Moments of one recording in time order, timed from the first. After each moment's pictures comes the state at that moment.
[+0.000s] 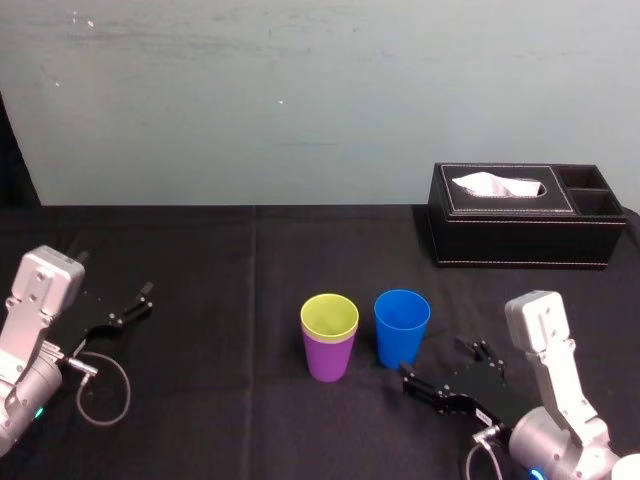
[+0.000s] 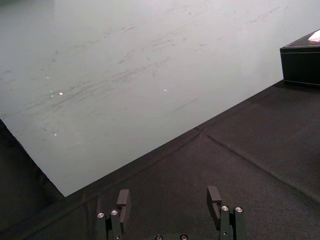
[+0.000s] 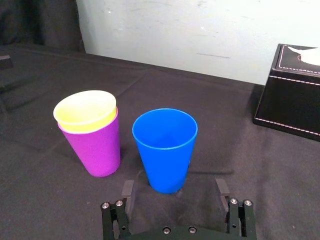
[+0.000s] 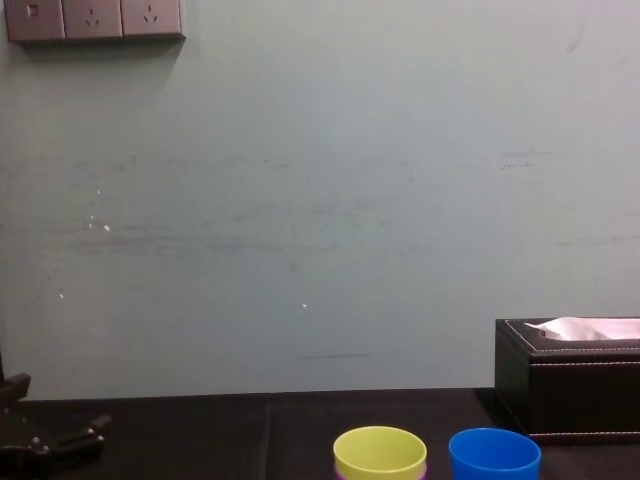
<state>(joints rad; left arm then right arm) -0.20 0.60 0.45 -1.41 -0.25 -0.12 0.03 -0.01 0.36 -0.26 -1.60 0.23 0.17 0.22</state>
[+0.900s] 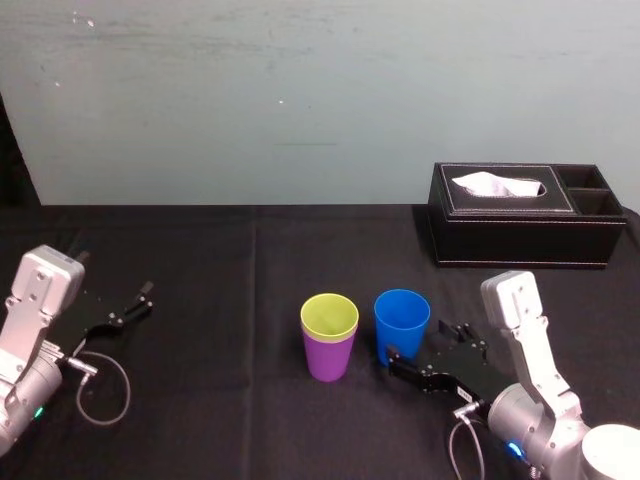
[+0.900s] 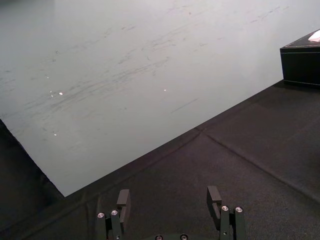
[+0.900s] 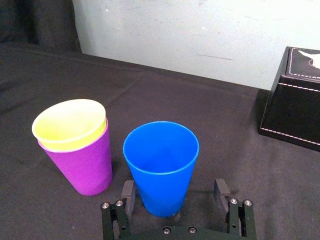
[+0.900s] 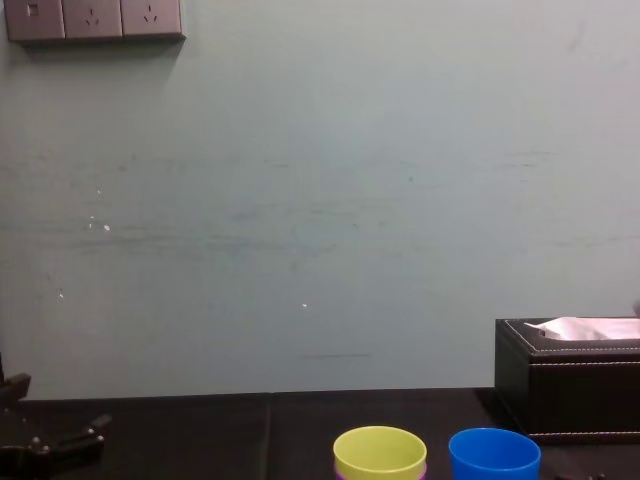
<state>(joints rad) -0.20 0.60 0.45 -1.41 -0.25 -0.12 0.03 0.09 0.28 -0.26 -1.48 0.17 0.18 0.25</state>
